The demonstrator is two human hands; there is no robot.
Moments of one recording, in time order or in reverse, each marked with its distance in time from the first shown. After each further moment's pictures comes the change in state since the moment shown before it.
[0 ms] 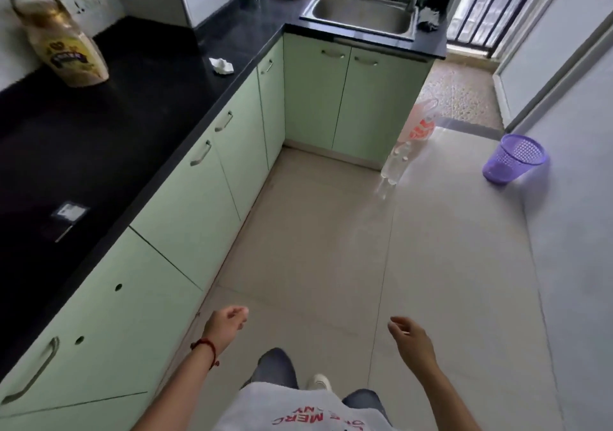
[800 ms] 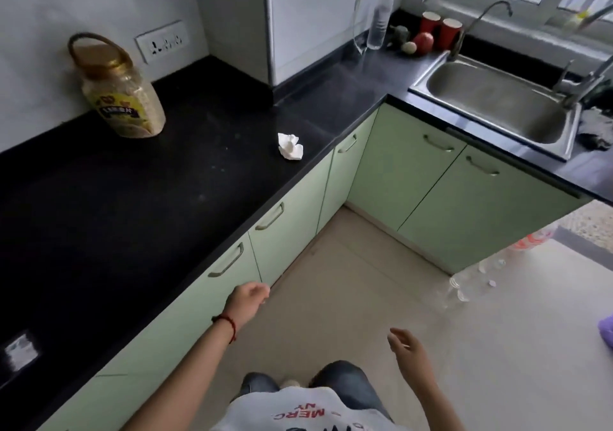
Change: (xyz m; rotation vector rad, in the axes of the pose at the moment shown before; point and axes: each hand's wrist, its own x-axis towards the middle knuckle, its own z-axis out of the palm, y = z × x) left_hand 0.283 0.292 -0.100 -0.183 0.187 0.024; right_hand 0.336 -0.344 0.059 -0.107 -0.218 -0.173
